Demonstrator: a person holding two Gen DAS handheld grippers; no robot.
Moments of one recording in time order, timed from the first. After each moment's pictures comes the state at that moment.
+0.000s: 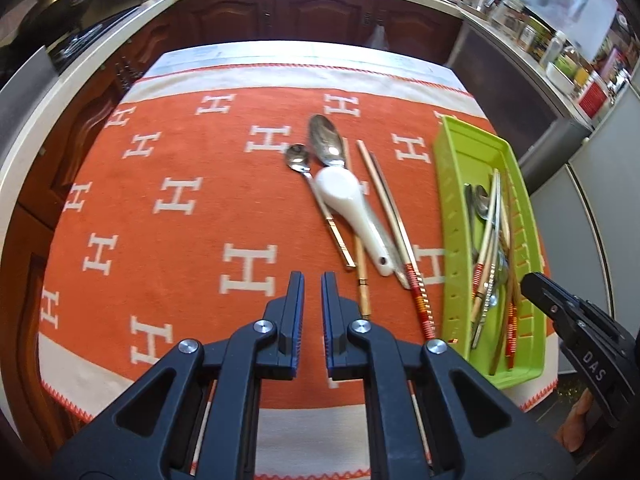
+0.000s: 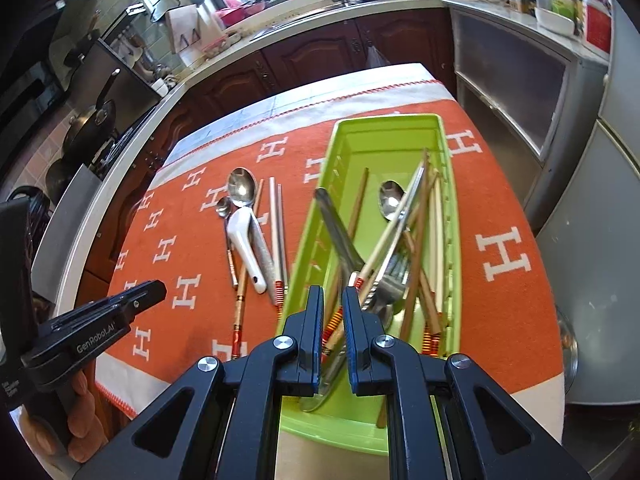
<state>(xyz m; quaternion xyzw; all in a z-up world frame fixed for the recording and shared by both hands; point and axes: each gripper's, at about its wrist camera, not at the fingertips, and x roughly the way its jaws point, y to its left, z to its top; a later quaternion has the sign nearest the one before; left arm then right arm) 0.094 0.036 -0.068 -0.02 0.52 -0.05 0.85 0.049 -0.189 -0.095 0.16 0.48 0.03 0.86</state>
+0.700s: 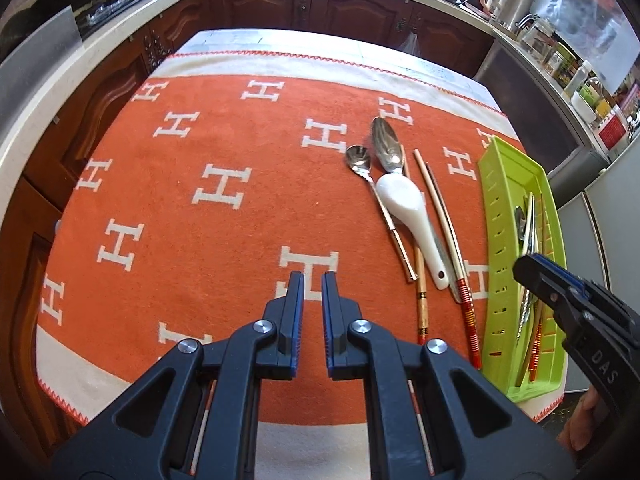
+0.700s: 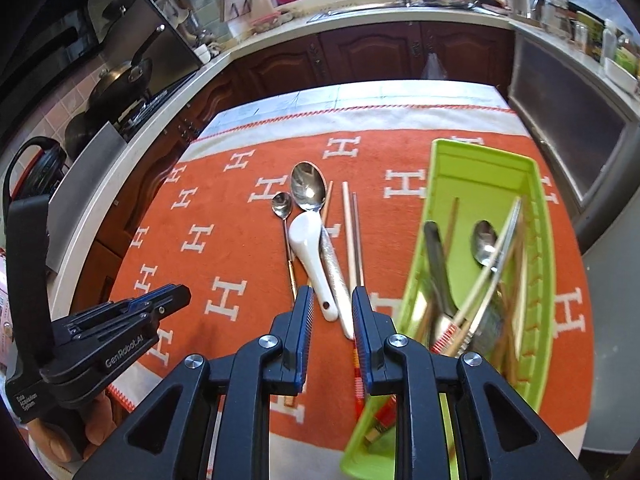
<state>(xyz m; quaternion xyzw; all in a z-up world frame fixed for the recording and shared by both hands) 0.111 0.089 -0.090 -0.06 0.53 -0.03 0.85 0.101 -0.116 -0.079 0.10 0.49 0.10 0.86</state>
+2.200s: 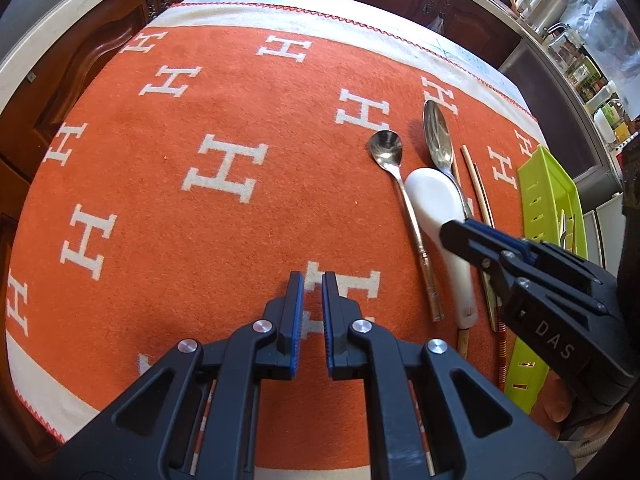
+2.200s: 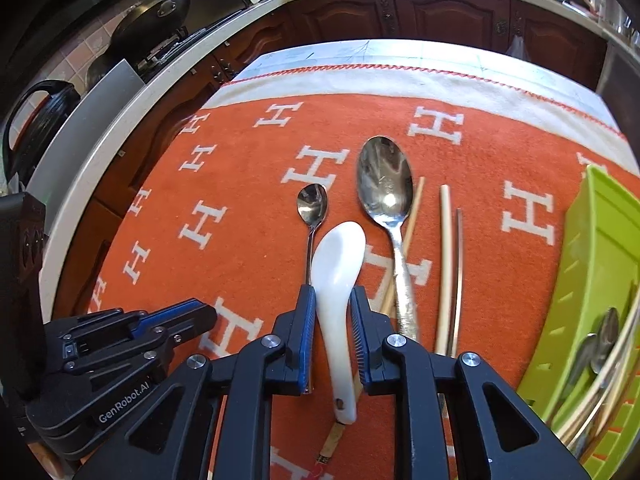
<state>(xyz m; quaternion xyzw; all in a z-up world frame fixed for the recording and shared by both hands) 0.158 0.111 -0.142 -0.10 0.57 -0.02 0.81 0.206 -0.040 -0.153 0.05 0.54 0.20 0.81</state>
